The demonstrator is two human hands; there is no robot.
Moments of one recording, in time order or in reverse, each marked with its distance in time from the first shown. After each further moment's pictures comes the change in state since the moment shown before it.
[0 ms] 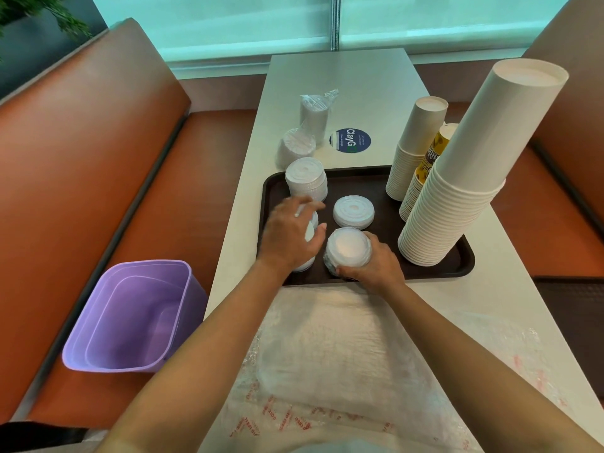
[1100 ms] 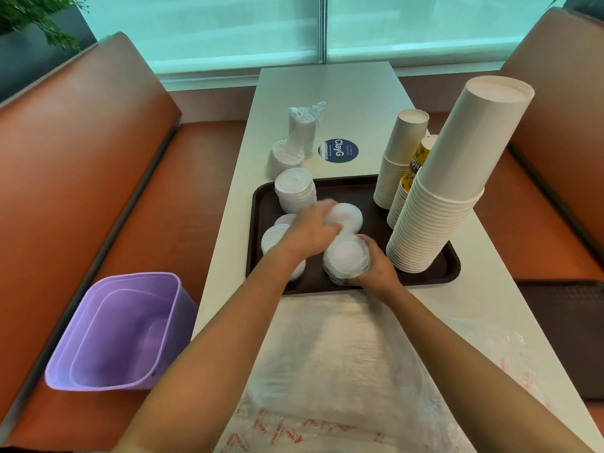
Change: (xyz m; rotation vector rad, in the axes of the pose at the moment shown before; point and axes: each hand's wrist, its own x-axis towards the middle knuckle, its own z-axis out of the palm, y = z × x) left_hand 0.050 0.052 -0.011 -0.339 -0.474 -0.373; right_hand 0.004 0.018 -0.009 0.350 -0.033 -0.039
